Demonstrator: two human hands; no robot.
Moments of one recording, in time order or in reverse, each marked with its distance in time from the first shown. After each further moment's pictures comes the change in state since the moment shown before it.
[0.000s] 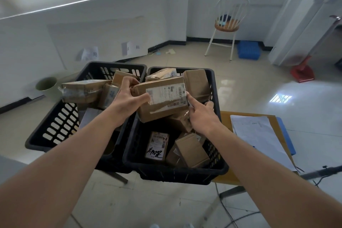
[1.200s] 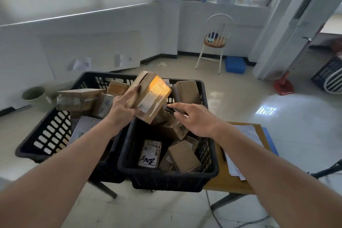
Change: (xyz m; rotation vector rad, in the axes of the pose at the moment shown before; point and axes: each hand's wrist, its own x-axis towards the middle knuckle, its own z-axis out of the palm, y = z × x) left_hand 0.029 -0.046 -0.014 0.058 -0.042 0.087; right_hand -0.043 -0.020 -0.058 -0.074 -0.129 -0.467
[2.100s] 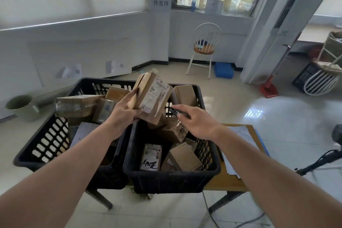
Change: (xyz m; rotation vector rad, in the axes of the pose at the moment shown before) left_hand -0.041 0.045 -0.004 -0.397 -0.072 -0.081; right_hand -0.009 -0.024 0.011 0.102 0.093 0.117
